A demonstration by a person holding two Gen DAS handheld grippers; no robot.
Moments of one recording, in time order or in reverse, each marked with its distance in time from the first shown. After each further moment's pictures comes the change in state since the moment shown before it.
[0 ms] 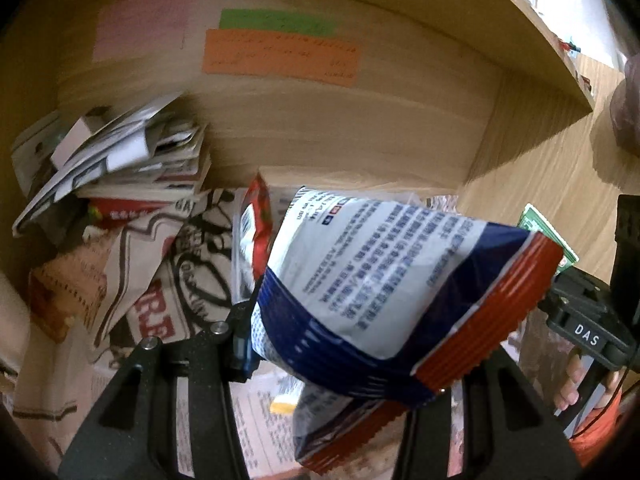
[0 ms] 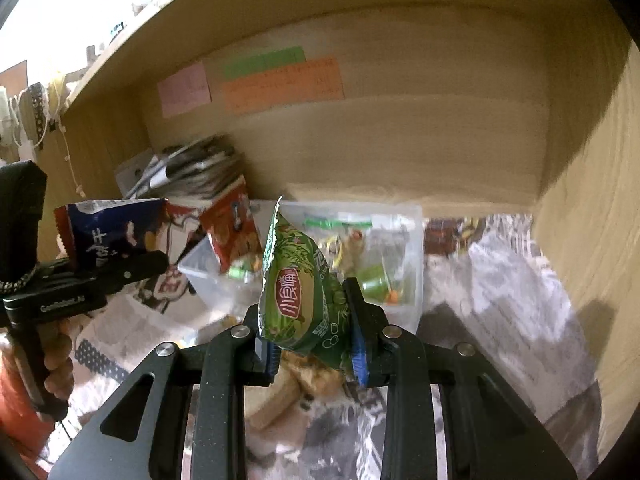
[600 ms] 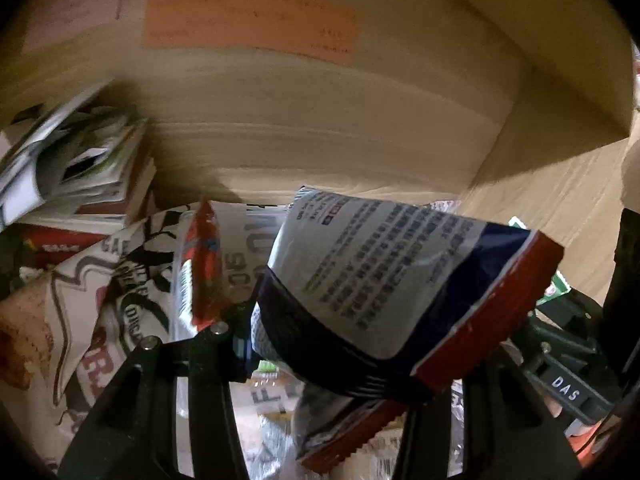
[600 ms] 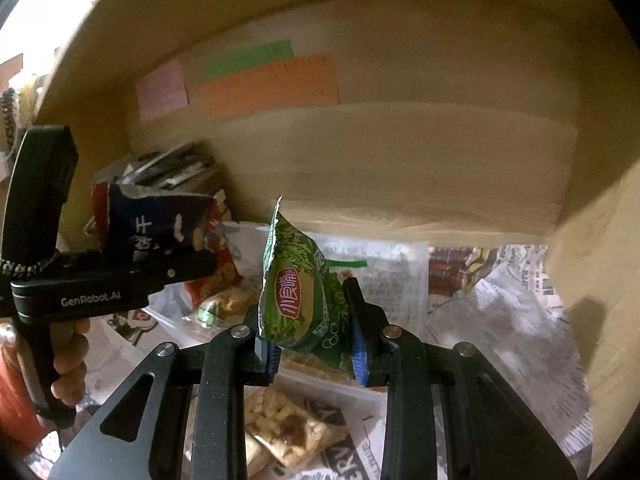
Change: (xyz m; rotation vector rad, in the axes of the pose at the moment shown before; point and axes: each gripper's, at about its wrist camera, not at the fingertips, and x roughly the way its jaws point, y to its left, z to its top) left arm 0.087 -0.006 0.050 -0.027 0.115 -0.061; right arm 0.059 -0.016 0.031 -0.020 0.054 -0.003
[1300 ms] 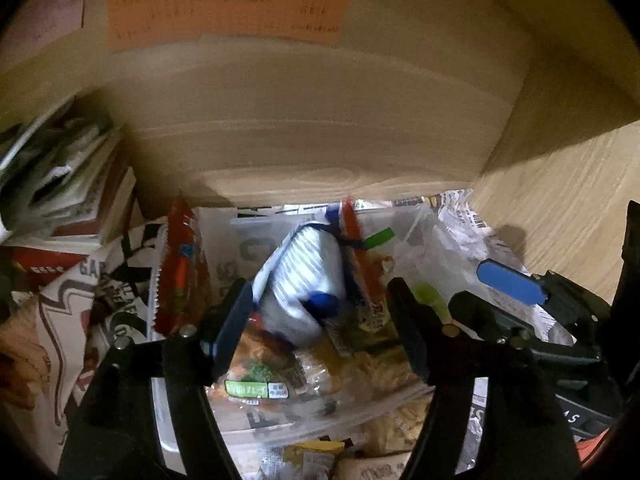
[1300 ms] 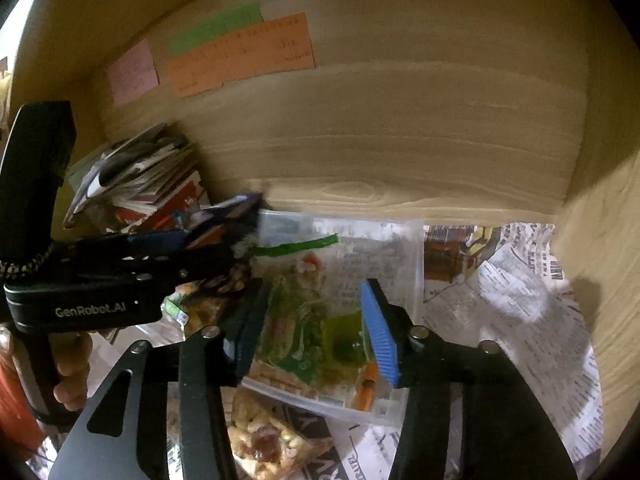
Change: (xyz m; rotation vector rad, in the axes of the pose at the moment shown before) left arm 0.031 -0.013 0.007 0.048 0.021 0.038; right arm 0.015 -0.014 -0.004 0.032 0.006 -0.011
